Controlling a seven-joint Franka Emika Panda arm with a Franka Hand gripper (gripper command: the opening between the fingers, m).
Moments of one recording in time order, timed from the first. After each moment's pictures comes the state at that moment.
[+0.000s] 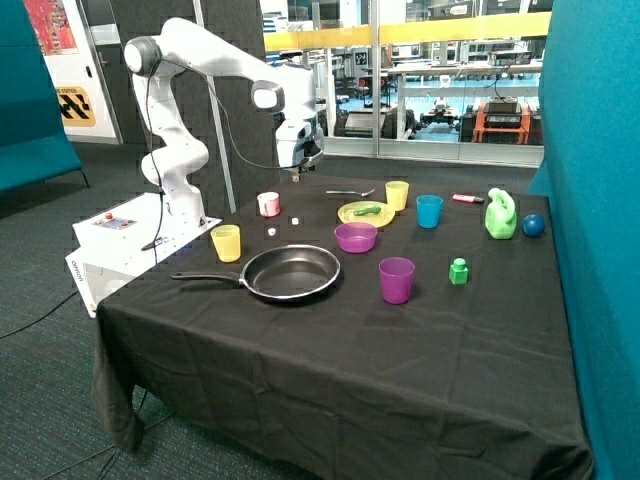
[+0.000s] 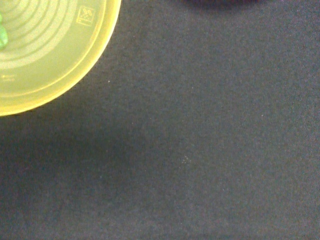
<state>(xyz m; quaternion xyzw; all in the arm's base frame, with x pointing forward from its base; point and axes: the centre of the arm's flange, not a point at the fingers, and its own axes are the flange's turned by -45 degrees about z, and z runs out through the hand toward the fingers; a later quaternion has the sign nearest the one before) 0.500 -0.001 0.448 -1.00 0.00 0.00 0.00</state>
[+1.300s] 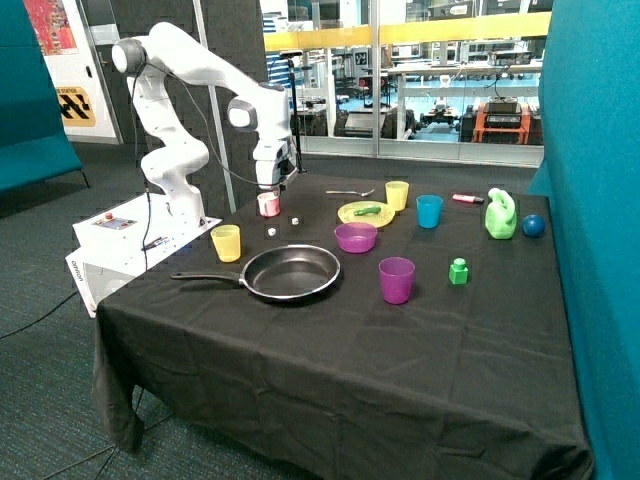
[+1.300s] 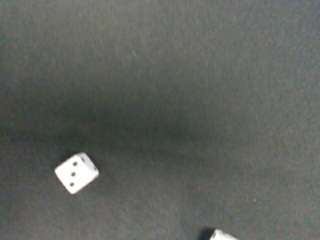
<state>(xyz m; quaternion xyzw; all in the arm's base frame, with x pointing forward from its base) 0.439 -0.048 0.401 -1.00 -0.10 0.00 0.00</state>
